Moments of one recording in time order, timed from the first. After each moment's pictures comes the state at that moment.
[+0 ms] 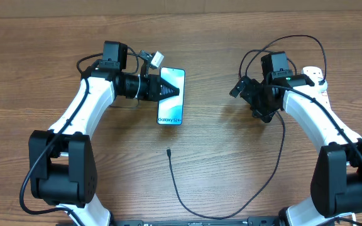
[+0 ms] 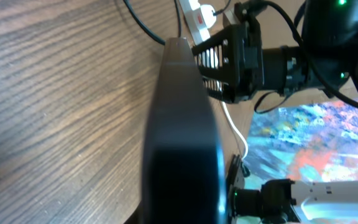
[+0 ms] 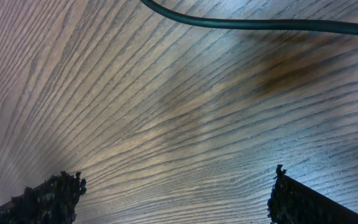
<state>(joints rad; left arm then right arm) -0.13 1.85 1.33 -0.66 1.10 -0.02 0.13 1.74 1.19 -0.72 -0.24 0.78</state>
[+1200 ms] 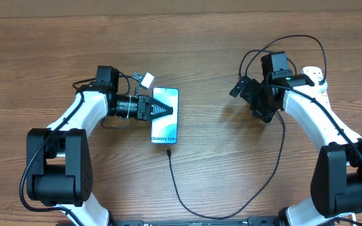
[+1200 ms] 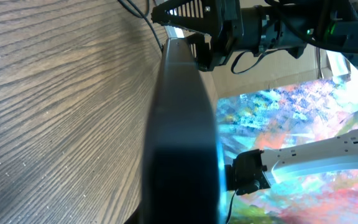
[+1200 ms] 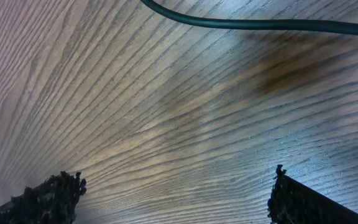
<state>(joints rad) -0.05 1.85 1.12 -0.68 1.30 0.19 0.13 1.74 1.19 -0.72 -0.24 0.78</state>
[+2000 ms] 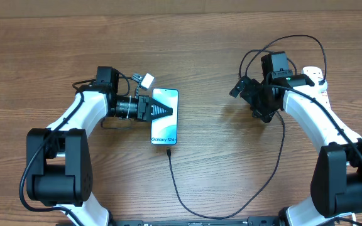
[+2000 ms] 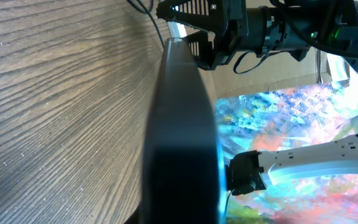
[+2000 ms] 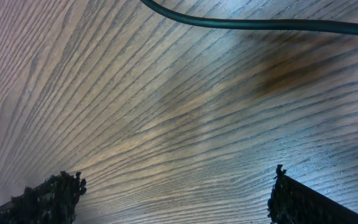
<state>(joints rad) -0.05 1.85 1.12 -0.70 1.29 0.16 0.13 1.74 1.19 -0.72 -0.24 0.78</state>
